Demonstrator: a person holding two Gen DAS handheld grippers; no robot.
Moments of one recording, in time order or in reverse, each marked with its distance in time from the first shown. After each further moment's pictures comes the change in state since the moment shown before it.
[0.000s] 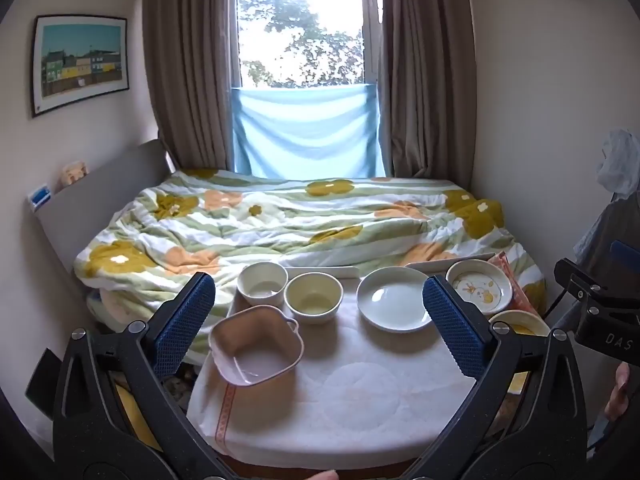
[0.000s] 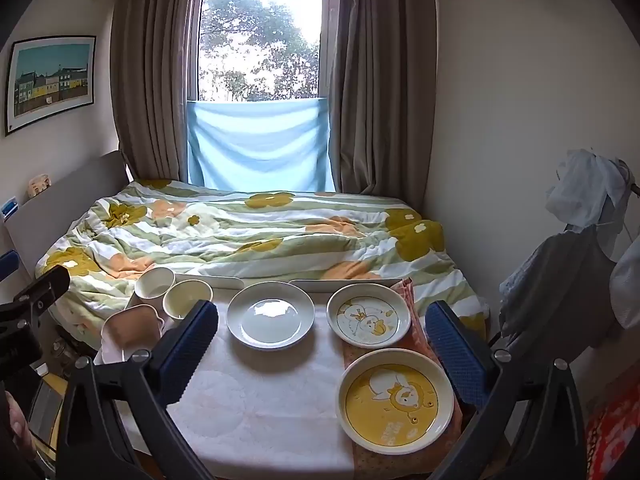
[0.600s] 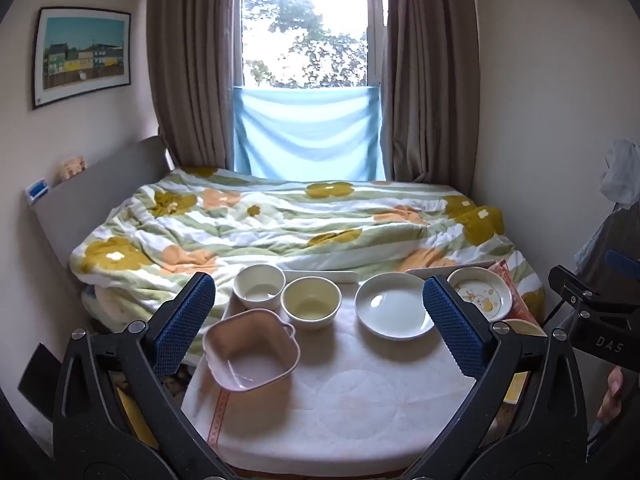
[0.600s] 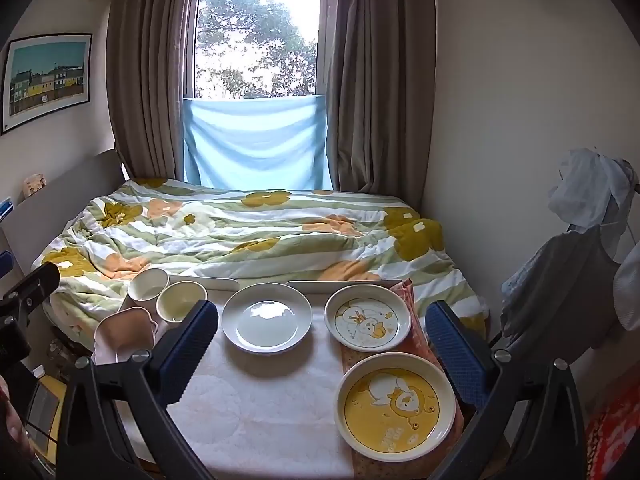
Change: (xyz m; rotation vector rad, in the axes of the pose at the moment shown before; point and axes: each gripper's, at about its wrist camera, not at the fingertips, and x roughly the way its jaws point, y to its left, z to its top) left arm 0.007 0.010 0.011 -0.034 -0.008 -0.009; right arm 0.010 -0.003 0.003 -0.010 0.001 -0.013
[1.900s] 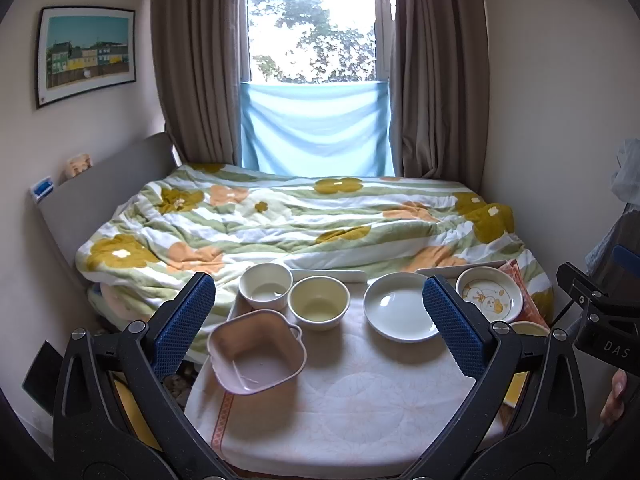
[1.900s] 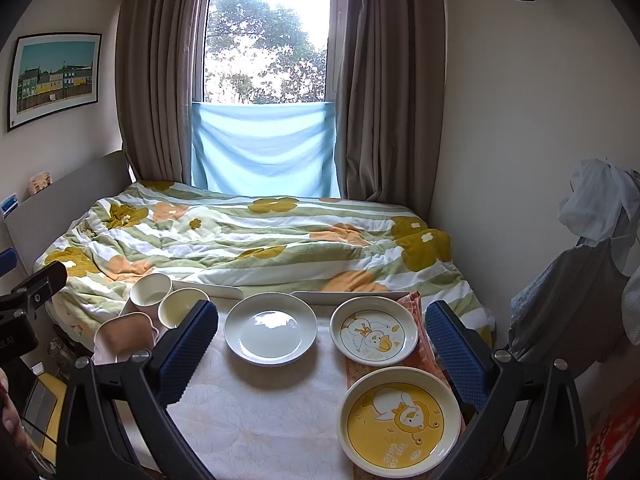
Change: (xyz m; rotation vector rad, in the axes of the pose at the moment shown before) left arm 0.017 0.002 -0.004 -0.005 0.010 0.029; right arm 0.013 0.011 0.004 -0.024 -0.021 0.016
